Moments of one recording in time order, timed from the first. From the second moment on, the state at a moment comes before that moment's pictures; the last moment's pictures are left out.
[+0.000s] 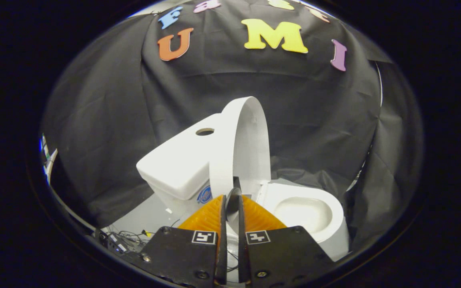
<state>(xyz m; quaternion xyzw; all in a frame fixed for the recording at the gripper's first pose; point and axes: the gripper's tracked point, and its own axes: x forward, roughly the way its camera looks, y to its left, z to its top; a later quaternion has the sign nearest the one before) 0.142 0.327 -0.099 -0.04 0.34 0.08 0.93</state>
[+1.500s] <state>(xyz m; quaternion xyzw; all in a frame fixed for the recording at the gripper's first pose) 0.095 0.181 0.006 -0.06 0.17 0.09 0.98</state>
